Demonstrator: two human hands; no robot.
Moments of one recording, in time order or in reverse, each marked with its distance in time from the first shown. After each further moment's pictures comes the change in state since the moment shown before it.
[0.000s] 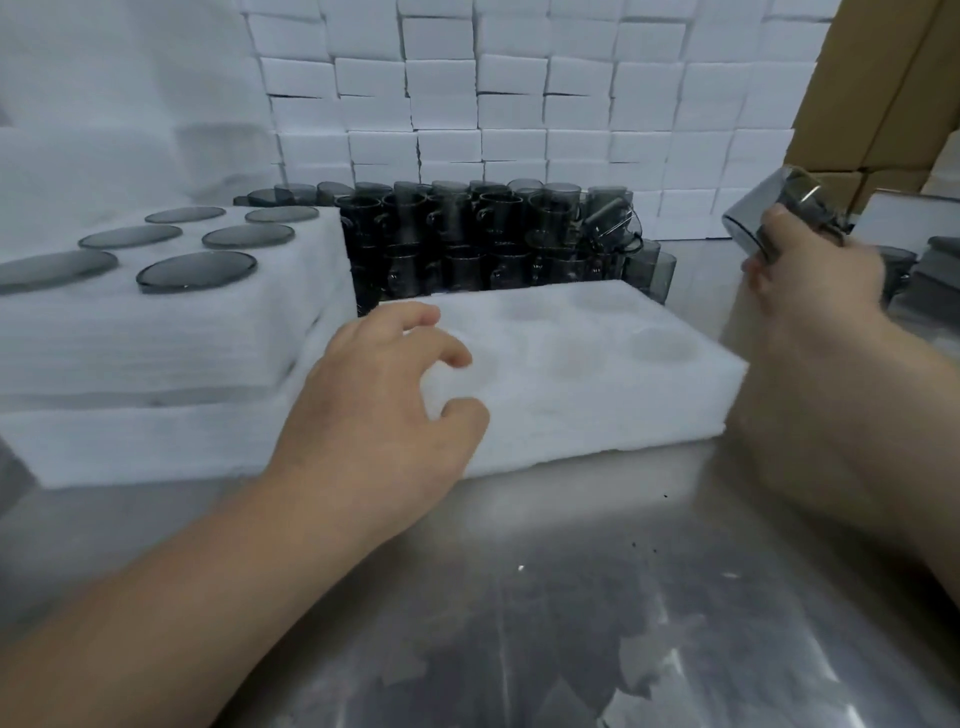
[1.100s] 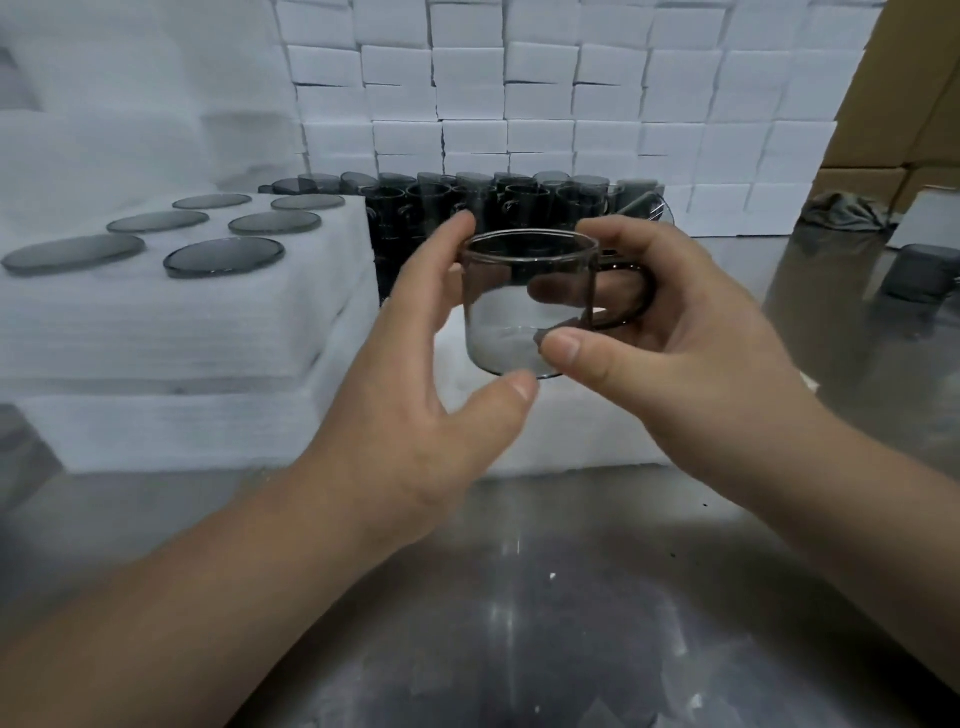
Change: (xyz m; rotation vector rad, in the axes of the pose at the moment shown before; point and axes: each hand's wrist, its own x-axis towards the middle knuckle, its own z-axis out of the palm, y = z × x) left_hand -0.001 0.005 -0.005 -0.622 -0.023 0.130; right_hand -0.143 -0.004 0.019 -0.231 -0.984 -0.291
